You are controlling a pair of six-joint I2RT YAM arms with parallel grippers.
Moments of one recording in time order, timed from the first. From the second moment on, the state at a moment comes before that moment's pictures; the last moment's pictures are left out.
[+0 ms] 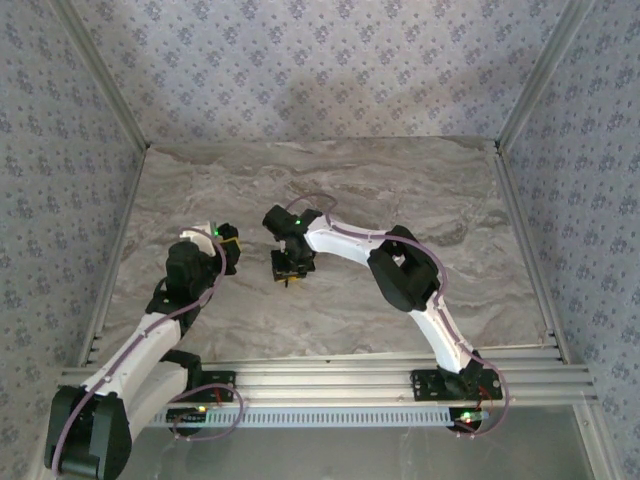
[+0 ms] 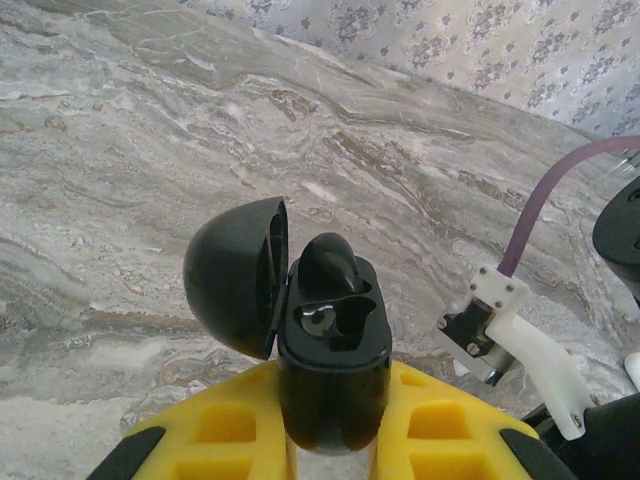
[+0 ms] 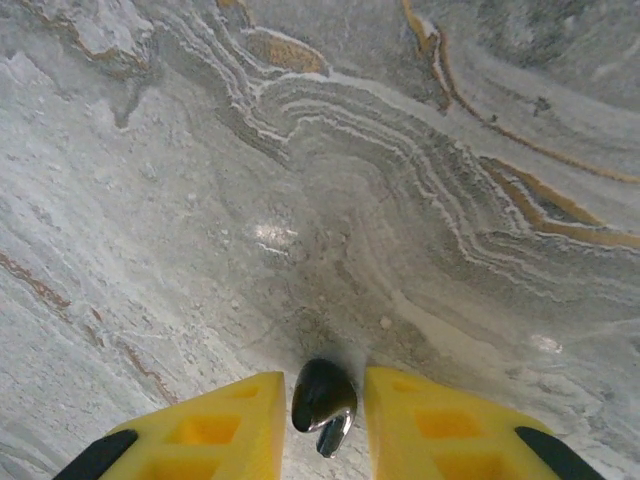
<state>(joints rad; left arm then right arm) -0.24 0.86 0.34 0.14 0.11 -0.41 0.90 2.26 1.78 -0.85 -0.24 0.66</state>
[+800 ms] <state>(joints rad) -0.25 0.86 0.34 0.14 0.12 -0.41 0.86 2.09 1.52 -0.78 -0.21 0.65</state>
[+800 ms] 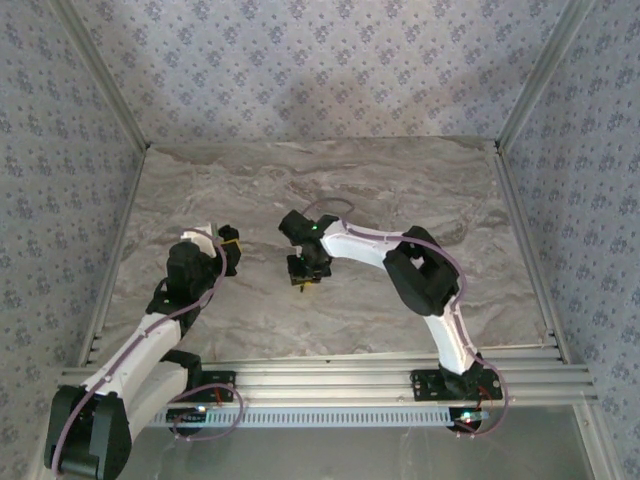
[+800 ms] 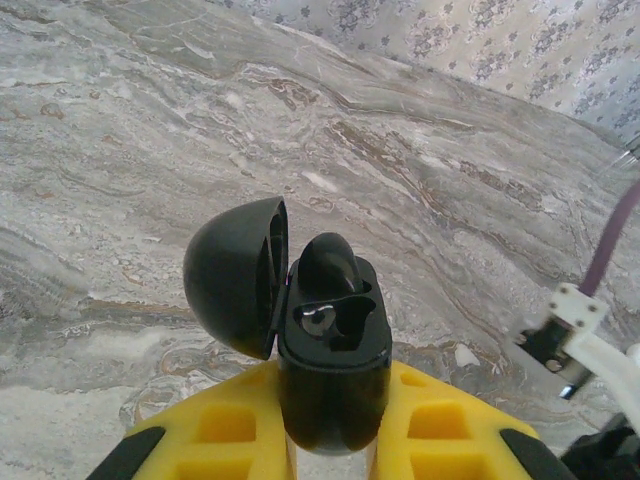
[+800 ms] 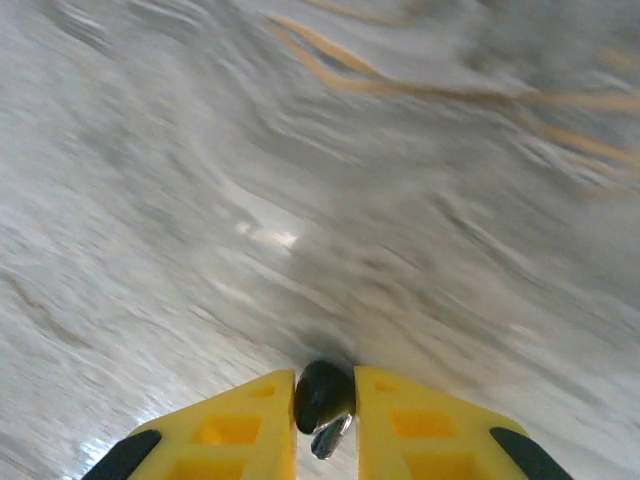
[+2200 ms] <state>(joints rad) -0.44 1.11 0.44 0.23 0.14 -0.34 0.63 1.80 1.25 -1.01 -0.15 0.52</state>
